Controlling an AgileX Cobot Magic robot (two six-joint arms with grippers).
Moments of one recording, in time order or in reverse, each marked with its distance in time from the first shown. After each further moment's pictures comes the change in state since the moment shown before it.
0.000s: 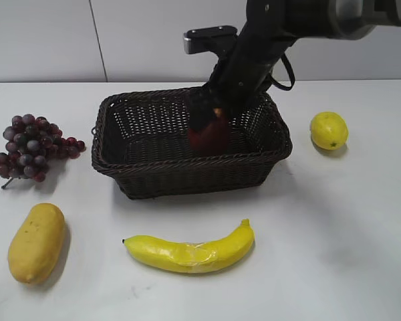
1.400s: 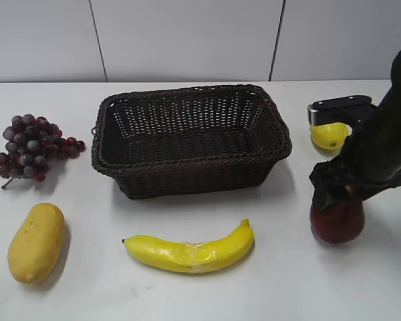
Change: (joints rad) left arm 0.000 0.000 0.000 0.001 0.000 0.000; right arm -0.221 -0.452 0.743 -0.132 -0.037 0.090
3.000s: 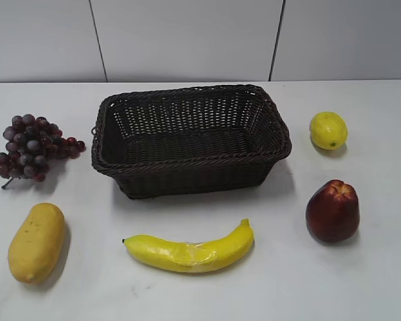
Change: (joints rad) left arm 0.000 0.000 0.000 0.003 0.000 0.000; right arm -0.272 -0.884 0.281 0.065 -0.079 -0.092
